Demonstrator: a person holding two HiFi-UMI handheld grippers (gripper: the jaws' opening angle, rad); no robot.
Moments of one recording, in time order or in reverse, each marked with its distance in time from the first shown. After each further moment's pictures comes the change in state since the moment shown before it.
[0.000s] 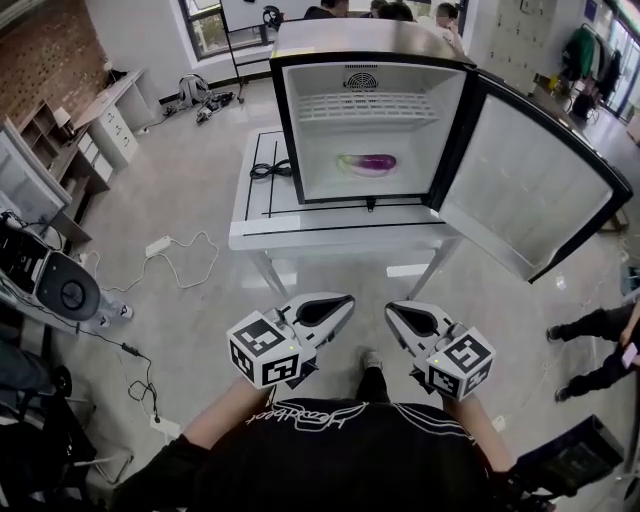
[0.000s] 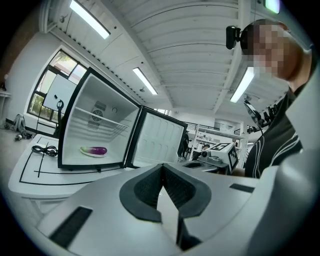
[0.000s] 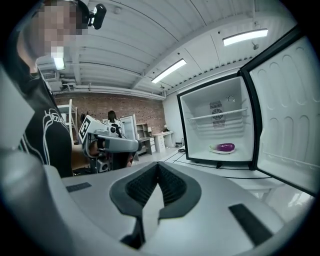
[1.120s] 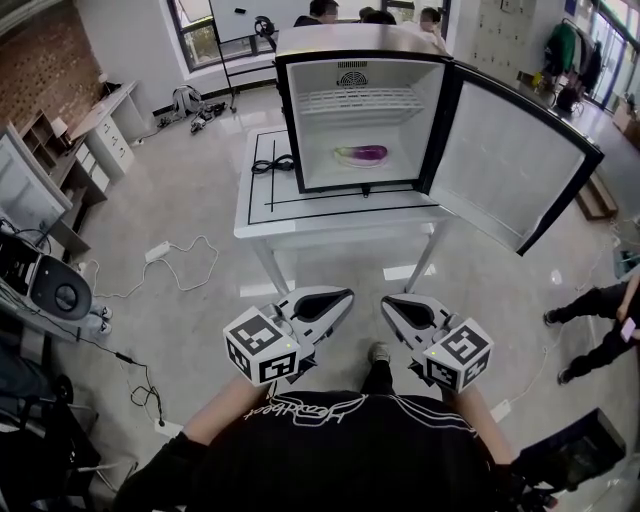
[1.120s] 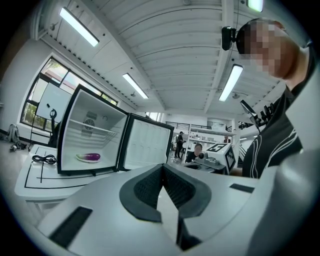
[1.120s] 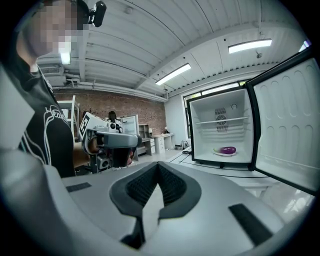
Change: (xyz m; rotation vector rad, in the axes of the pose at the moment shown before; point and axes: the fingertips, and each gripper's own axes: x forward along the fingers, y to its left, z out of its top) left arm -0.055 -0.067 0.000 0.082 -0.035 -0.052; right arm -0.031 0.071 -0.008 -0.080 -0.070 -0.007
